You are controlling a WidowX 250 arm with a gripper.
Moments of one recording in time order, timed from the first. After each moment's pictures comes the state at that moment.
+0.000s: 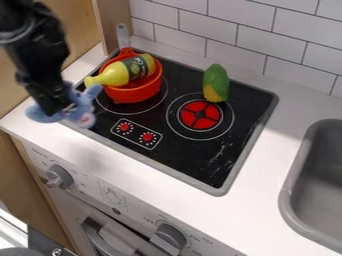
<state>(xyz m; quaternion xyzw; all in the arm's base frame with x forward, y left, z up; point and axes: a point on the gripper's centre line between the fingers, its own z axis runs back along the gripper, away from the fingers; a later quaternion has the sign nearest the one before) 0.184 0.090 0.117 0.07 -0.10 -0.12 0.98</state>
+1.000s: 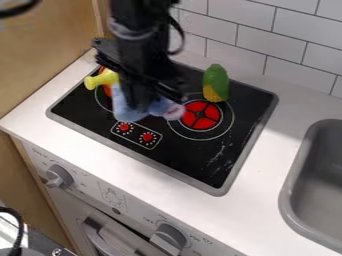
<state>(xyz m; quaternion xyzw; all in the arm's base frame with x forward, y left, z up) 0.237 0.008 0.108 0.08 -0.12 0.00 0.99</state>
